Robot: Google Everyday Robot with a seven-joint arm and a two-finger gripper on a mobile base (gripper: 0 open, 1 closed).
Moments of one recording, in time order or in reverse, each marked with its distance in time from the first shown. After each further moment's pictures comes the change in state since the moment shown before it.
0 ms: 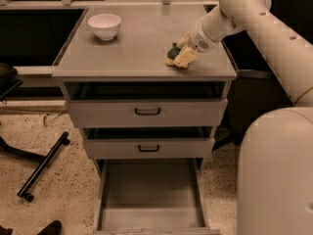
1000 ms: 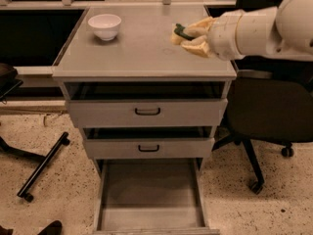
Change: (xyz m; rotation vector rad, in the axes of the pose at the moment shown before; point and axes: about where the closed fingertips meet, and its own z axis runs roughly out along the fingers) arm -0.069 0.086 -0.150 0.335 -0.311 -0.154
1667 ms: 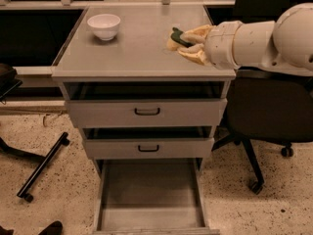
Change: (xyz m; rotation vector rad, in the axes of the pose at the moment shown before) arm -0.001 0.020 -0.003 0.032 -0.028 -0.013
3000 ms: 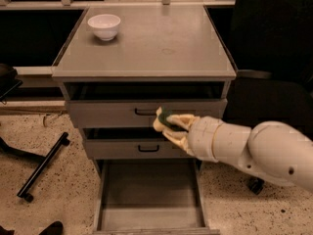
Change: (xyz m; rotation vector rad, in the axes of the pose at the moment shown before) arm 0.049 0.202 0.002 -0.088 0.011 0.232
